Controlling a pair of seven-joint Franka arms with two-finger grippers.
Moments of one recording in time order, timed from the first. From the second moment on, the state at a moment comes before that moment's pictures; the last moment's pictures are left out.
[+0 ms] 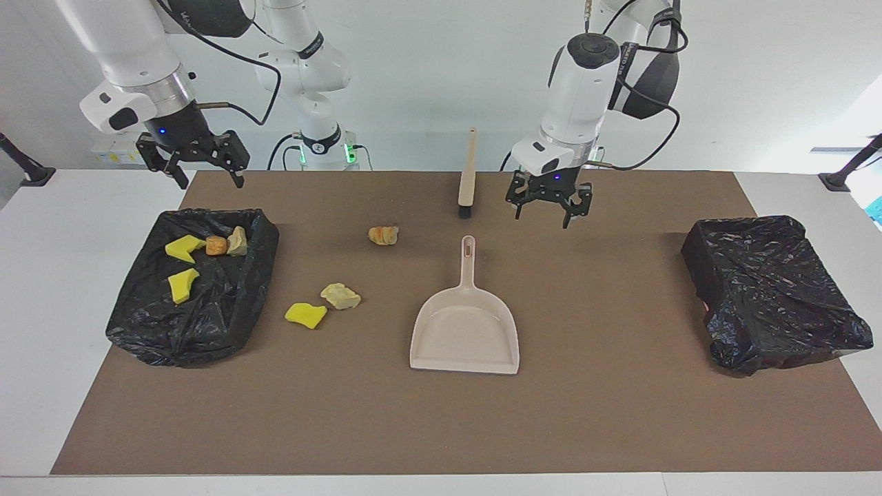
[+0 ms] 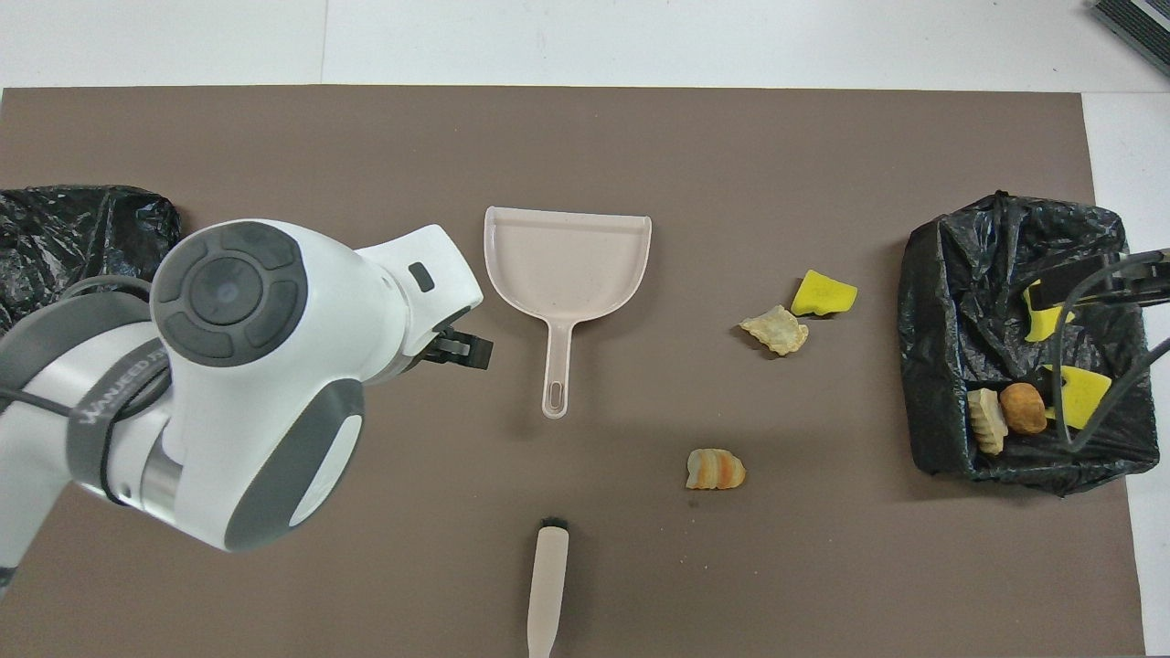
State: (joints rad) left arm -0.33 0.04 -0.20 -1.83 0.01 1.96 -0.23; right arm 0.04 0.00 -0.09 -1.54 0.00 1.56 -0.04
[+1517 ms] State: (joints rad) left arm -0.40 0.33 -0.31 -1.85 0.13 2.25 -0.47; right arm 0.04 -0.08 -0.05 -1.62 0.00 1.55 0.06
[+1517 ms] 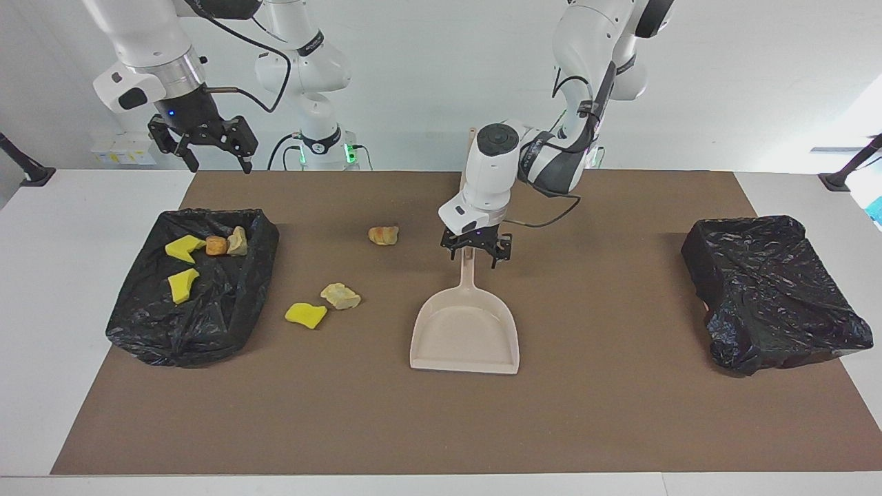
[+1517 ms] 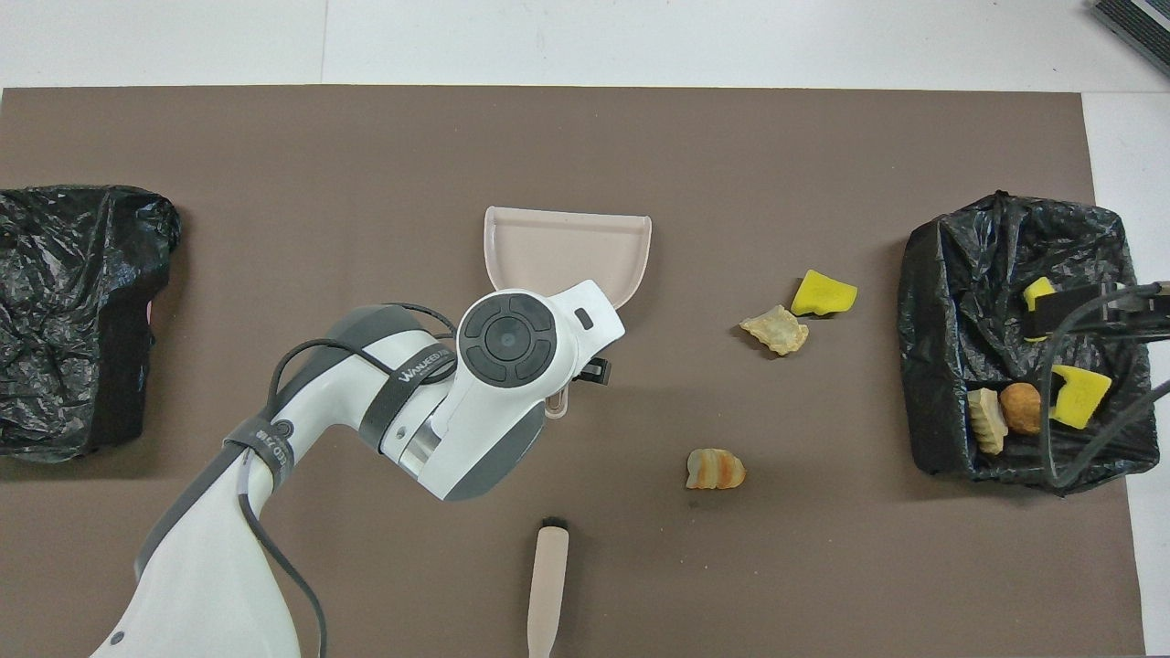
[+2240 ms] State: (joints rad) left arm -0.40 0.35 -0.31 -1.84 0.16 2.28 -0.50; right arm 0.07 -0.08 -0.04 -1.63 0.00 1.55 0.09
